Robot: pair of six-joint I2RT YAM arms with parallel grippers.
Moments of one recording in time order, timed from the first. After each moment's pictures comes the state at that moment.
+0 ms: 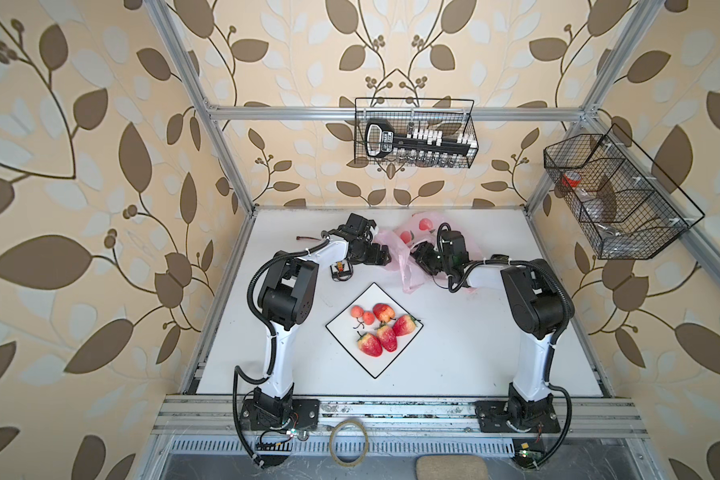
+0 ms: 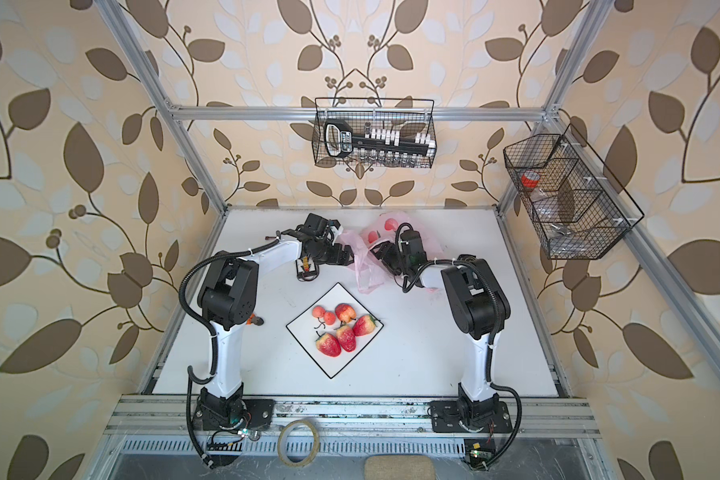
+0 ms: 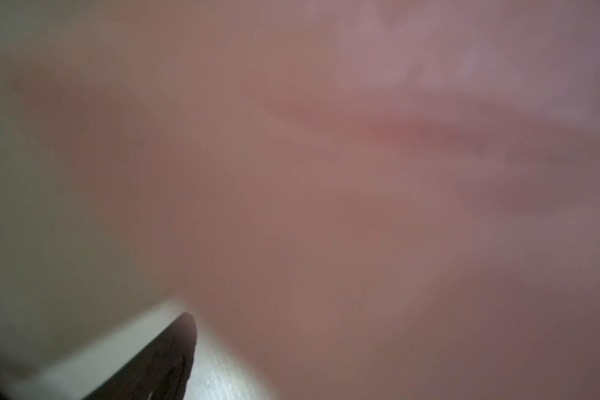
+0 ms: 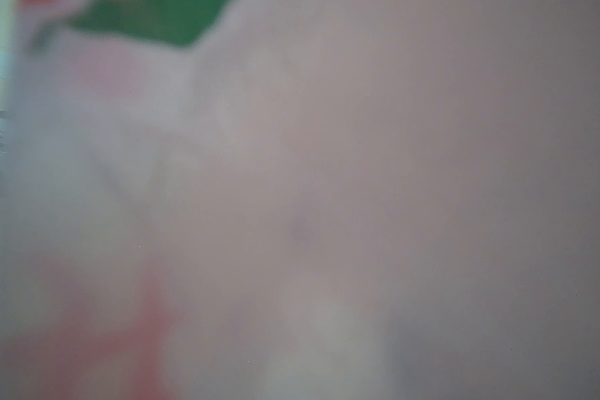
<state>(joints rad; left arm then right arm) -0.37 2.14 1.60 -0.43 0.39 -0.27 0.29 2.01 1.11 0.33 -0.36 0.98</state>
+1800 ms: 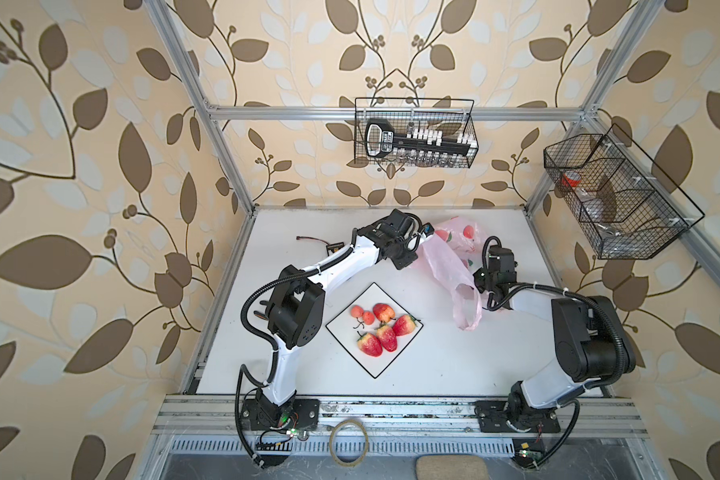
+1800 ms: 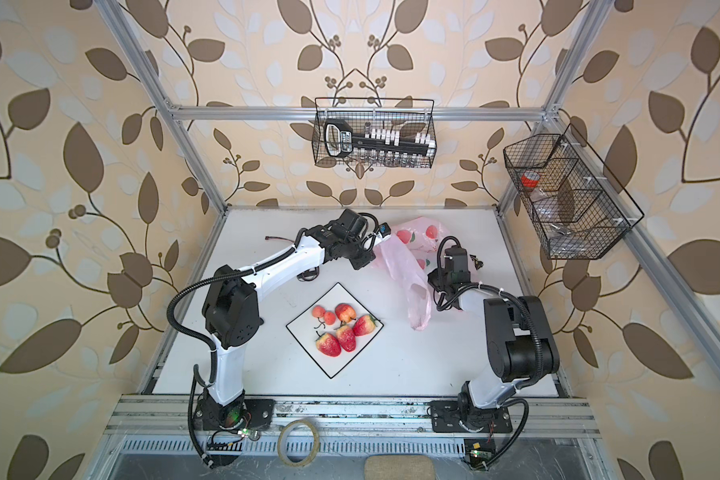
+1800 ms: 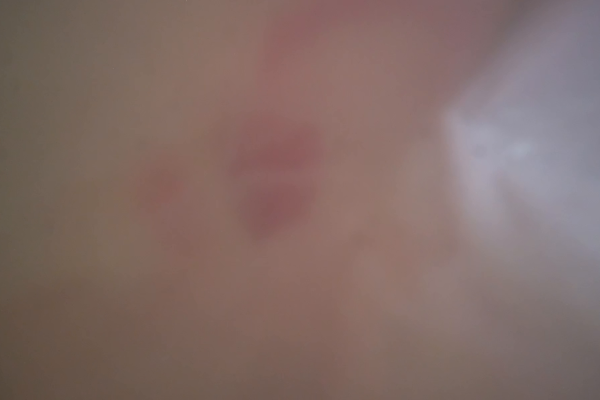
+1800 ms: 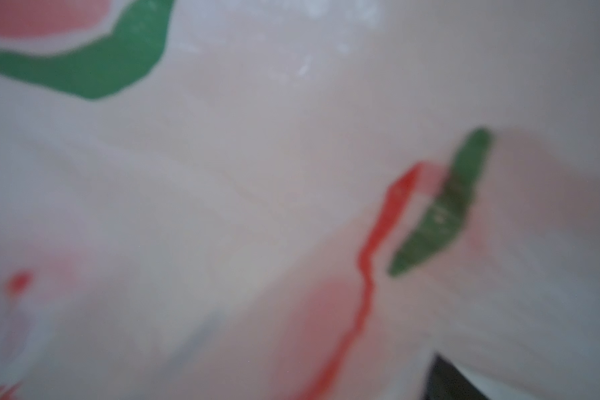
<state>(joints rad) -0.65 2.02 1.73 -0.58 0.03 0.45 0.05 1.60 0.71 0.21 -0.23 0.80</state>
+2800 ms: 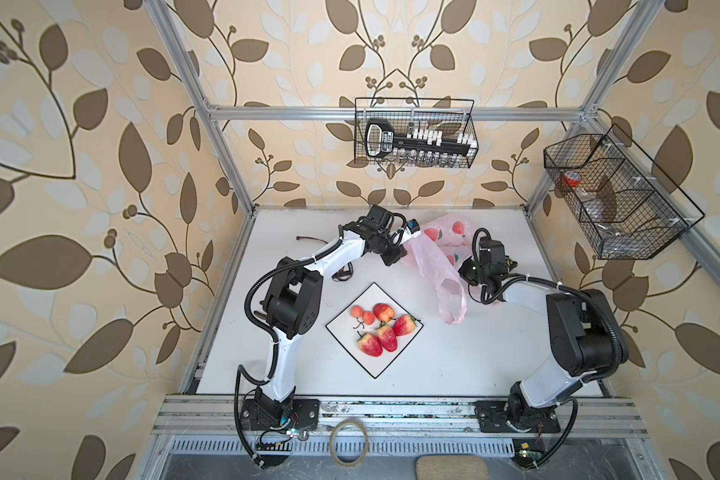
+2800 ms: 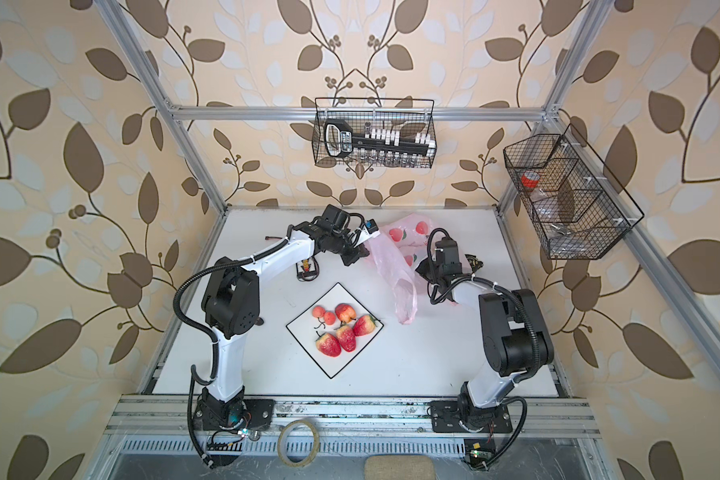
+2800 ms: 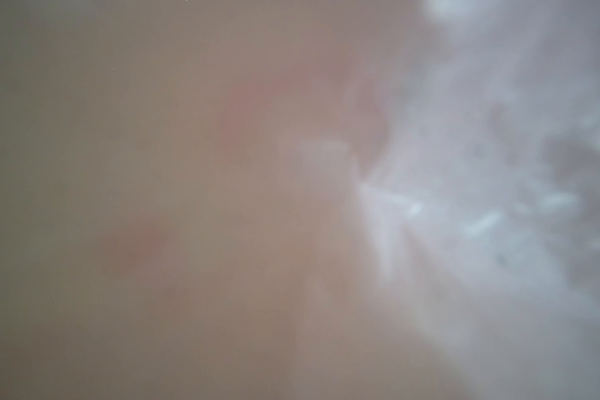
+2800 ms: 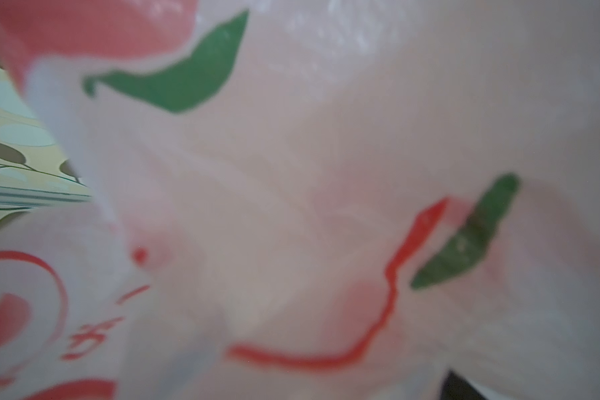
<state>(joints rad) -0.52 2.08 1.73 -0.54 0.45 0.49 0.12 1.69 0.87 0.14 -0.15 0.72</state>
